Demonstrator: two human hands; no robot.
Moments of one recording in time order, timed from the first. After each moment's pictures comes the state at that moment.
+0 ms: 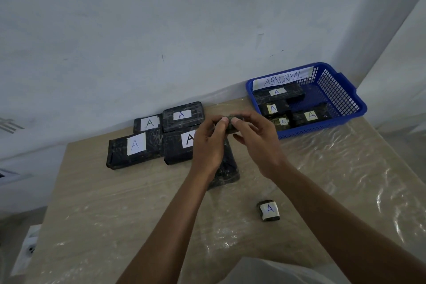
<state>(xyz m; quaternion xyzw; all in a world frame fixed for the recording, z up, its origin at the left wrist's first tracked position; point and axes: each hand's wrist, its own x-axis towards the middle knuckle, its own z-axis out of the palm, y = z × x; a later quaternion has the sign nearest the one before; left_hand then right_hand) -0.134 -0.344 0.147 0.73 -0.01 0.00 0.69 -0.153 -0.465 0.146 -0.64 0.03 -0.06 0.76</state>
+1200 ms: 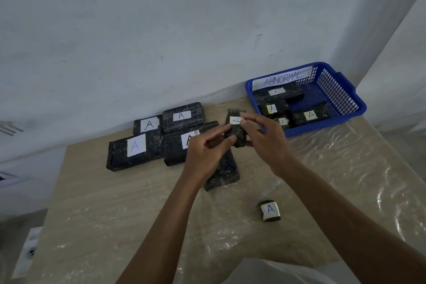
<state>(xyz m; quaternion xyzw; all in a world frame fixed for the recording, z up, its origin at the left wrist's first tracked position) -0.140 -0.320 0.138 0.78 -0.03 -0.05 0.62 -0.140 -0.484 0.126 -0.71 0.11 -0.02 0.69</state>
